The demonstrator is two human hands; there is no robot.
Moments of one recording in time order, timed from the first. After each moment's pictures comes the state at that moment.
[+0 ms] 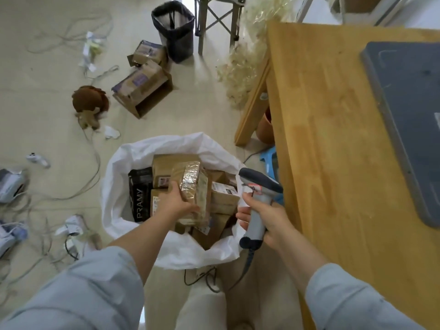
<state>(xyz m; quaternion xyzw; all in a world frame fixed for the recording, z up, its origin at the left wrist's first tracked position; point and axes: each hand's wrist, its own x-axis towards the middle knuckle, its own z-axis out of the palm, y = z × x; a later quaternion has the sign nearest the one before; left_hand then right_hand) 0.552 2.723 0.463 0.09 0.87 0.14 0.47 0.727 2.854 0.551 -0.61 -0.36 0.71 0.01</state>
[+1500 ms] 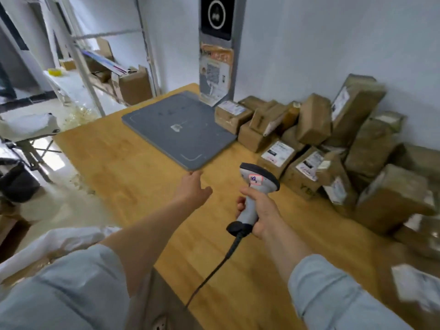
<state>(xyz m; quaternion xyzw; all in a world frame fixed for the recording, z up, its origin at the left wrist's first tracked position) 0.970 2.862 0.708 0.62 0.72 0.16 0.27 1.128 2.816 0.736 -0.57 -0.12 0.68 0.44</state>
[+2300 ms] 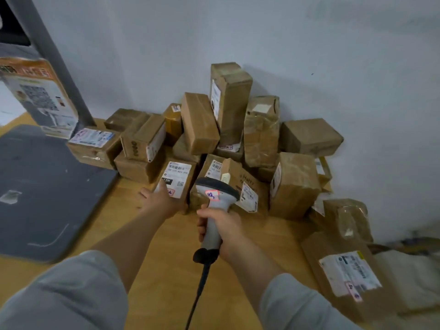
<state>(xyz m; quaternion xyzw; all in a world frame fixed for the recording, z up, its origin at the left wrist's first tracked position) 1.200 3.053 0.649 0.70 0.67 -0.04 0.26 1.291 2.900 0.725 -0.60 -0.01 0.59 0.54</state>
